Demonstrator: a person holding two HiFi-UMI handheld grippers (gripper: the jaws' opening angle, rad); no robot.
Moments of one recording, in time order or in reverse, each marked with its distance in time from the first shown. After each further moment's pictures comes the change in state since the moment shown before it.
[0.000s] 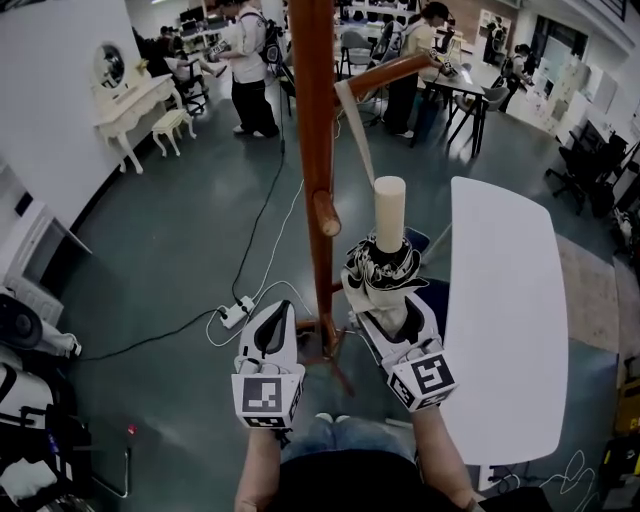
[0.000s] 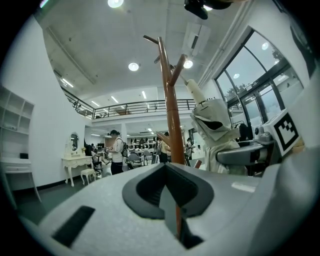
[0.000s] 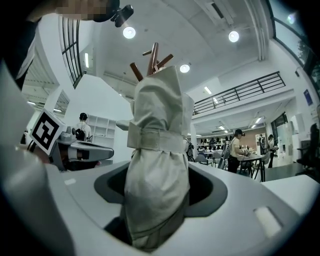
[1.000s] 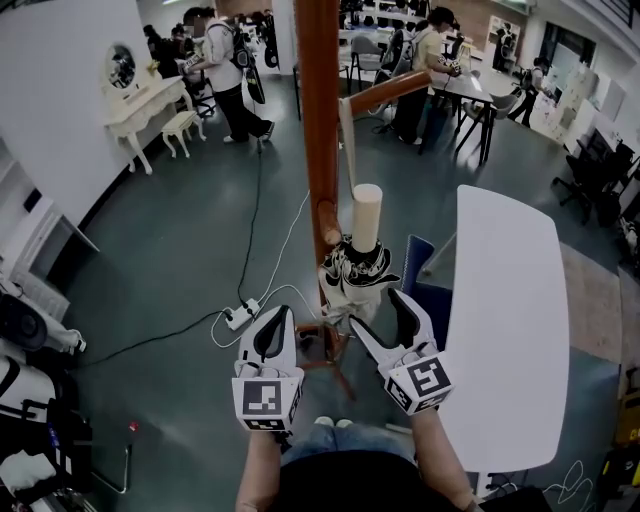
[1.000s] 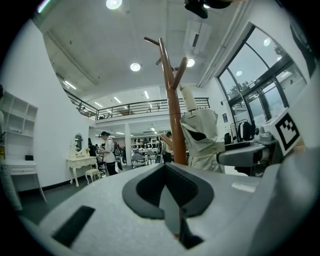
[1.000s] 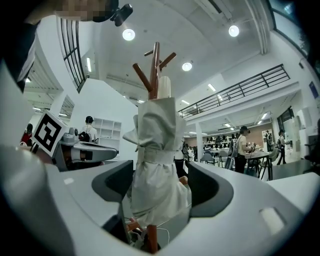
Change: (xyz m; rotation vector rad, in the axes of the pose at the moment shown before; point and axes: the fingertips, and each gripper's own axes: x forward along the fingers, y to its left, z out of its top) left arm -0.008 -0.017 0.009 0.009 0.008 0.046; right arm -0.013 0.000 0.005 0.025 -0.001 0.073
